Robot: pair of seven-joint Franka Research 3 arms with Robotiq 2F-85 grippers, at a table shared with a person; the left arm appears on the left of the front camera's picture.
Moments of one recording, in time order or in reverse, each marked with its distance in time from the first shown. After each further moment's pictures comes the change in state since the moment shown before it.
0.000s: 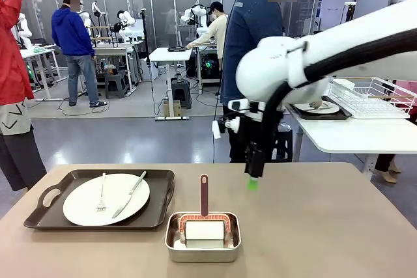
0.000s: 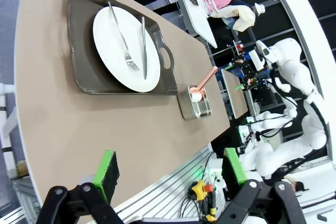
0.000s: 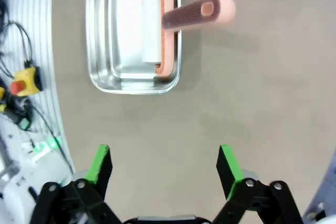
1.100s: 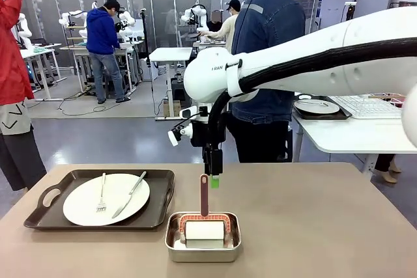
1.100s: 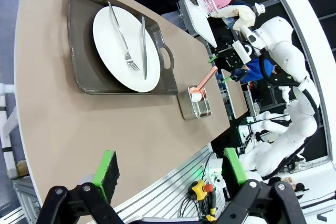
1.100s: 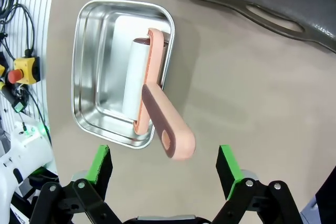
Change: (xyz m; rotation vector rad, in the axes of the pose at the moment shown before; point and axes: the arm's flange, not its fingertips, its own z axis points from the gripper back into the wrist) left arm 0.000 0.000 0.000 0.000 0.000 0.000; right arm 0.096 -0.046 -0.040 0.107 0.087 0.183
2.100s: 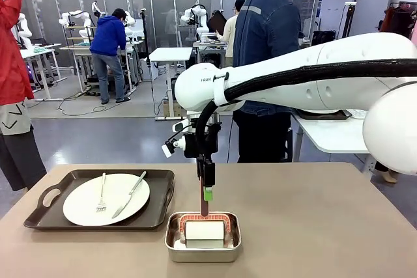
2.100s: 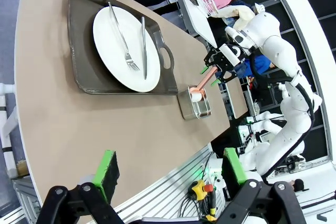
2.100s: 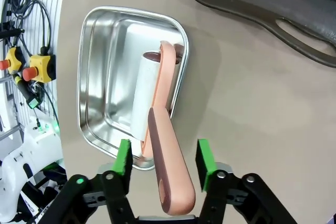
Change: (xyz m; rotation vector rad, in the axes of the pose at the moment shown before) left arm 0.000 0.000 0.000 0.000 0.000 0.000; right arm 0.018 -0.017 -0.034 0.129 0.024 0.017
